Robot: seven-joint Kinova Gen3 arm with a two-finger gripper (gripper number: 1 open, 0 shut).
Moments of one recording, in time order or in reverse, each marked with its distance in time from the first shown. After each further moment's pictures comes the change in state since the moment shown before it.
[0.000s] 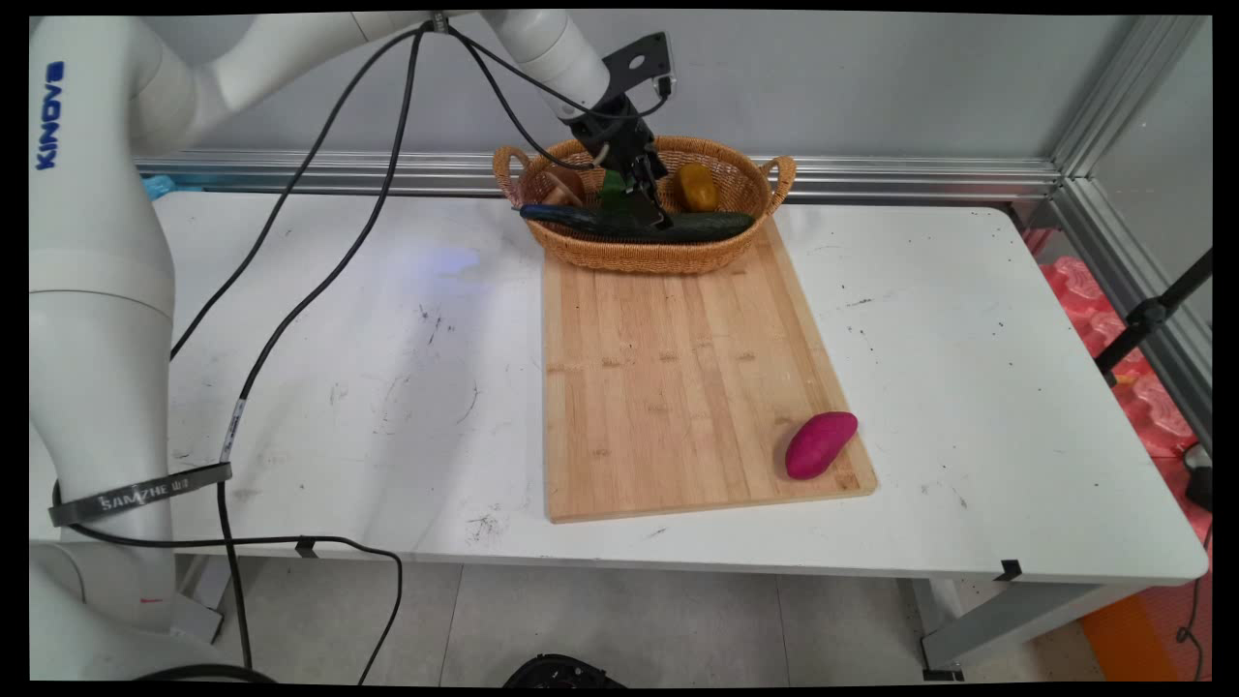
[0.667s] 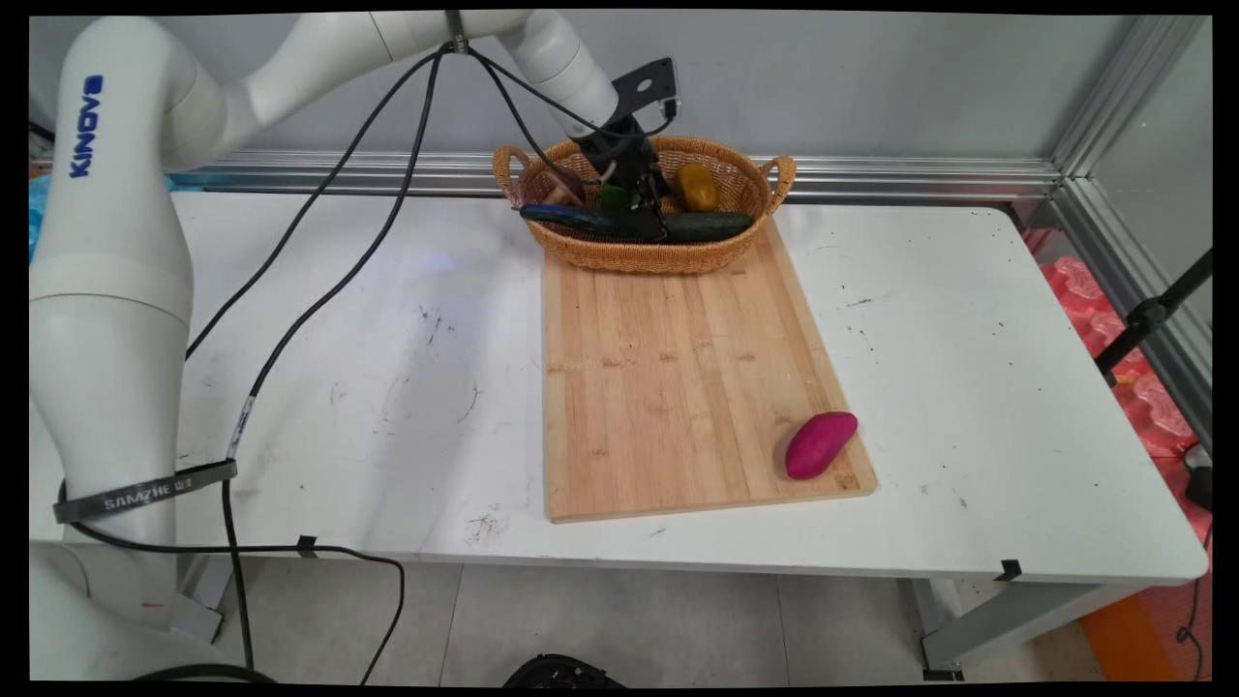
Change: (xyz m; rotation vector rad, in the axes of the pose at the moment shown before) arm -0.008 -0.009 0.032 -0.040 -0.008 -0.002
